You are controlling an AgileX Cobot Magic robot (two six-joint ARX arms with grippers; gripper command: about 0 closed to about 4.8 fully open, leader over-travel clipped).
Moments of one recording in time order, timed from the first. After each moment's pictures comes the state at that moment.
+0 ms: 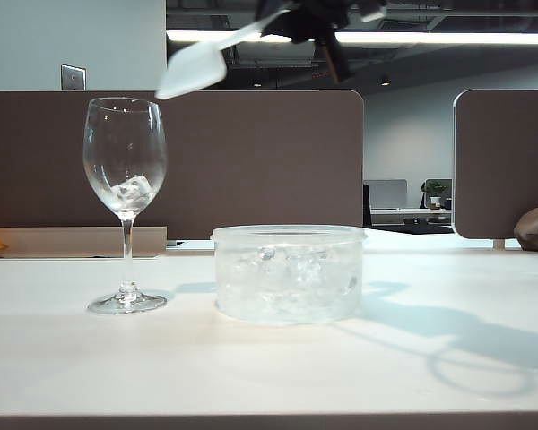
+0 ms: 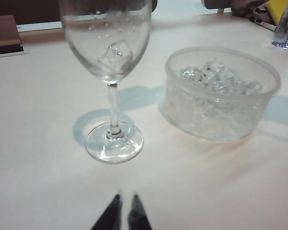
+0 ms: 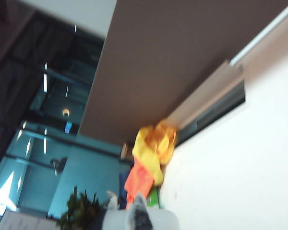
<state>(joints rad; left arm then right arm) -0.45 0.00 0.01 -0.18 0.04 0.01 0.67 1.53 1.11 0.42 0.06 1.16</state>
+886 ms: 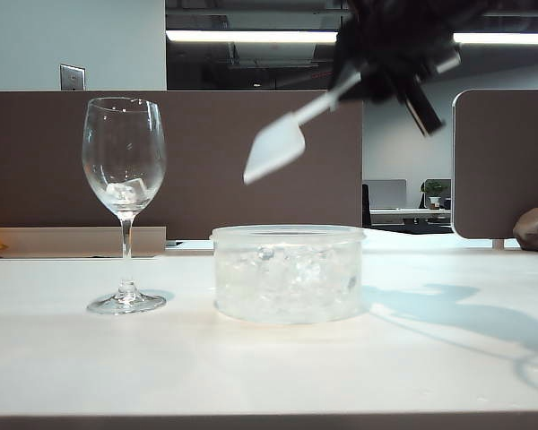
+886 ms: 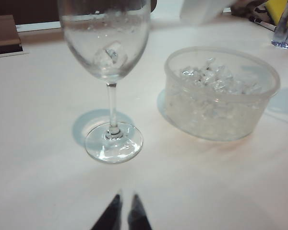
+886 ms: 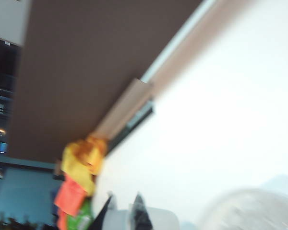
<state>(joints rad) -0.45 0.01 0.01 -0.18 0.04 0.01 0.54 1.43 0.92 0.28 0.05 1.13</state>
